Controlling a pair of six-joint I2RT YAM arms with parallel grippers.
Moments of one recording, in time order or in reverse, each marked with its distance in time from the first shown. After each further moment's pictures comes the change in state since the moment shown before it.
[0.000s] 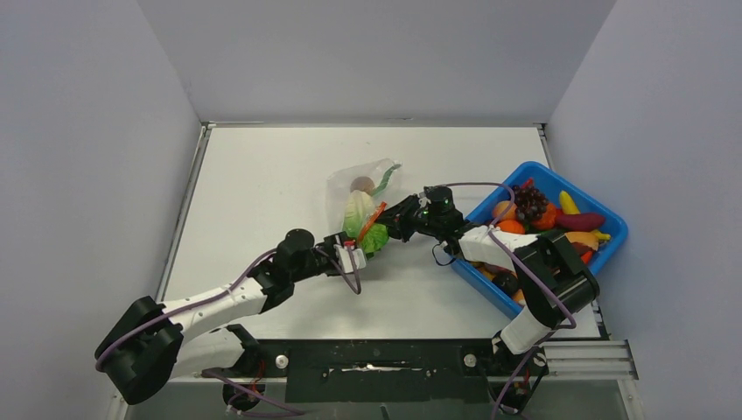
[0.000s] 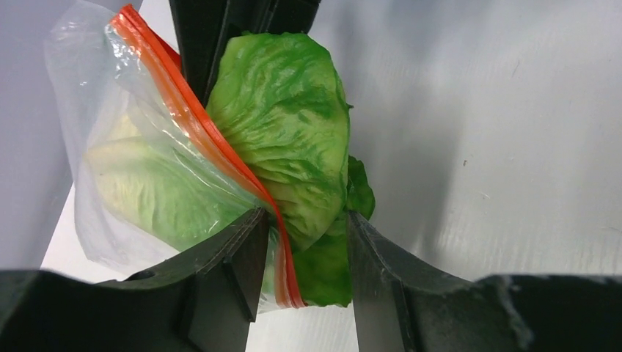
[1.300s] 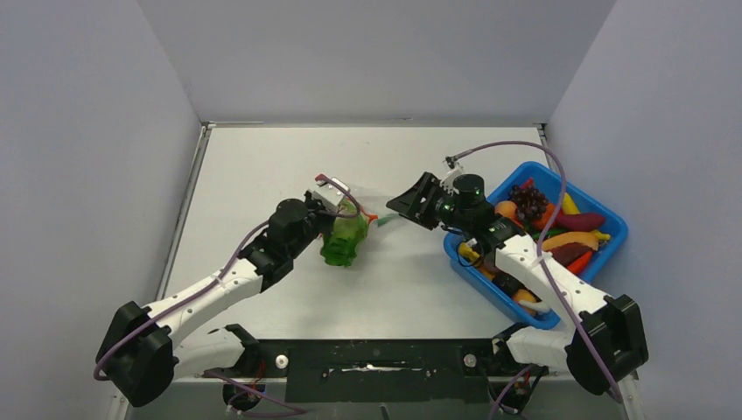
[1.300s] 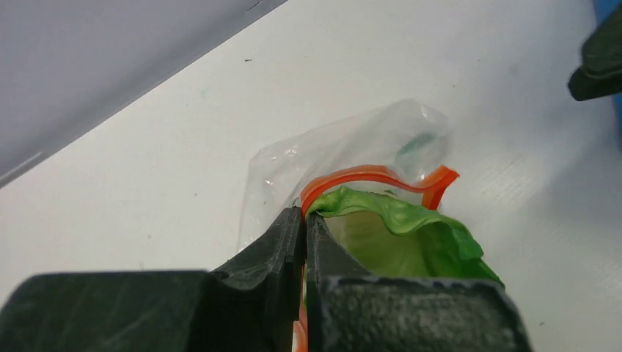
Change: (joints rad) left arm 0.040 0.017 0.245 -0.096 -0.434 -0.396; right arm -0.022 -0.385 0.104 -0.423 0.167 -0.587
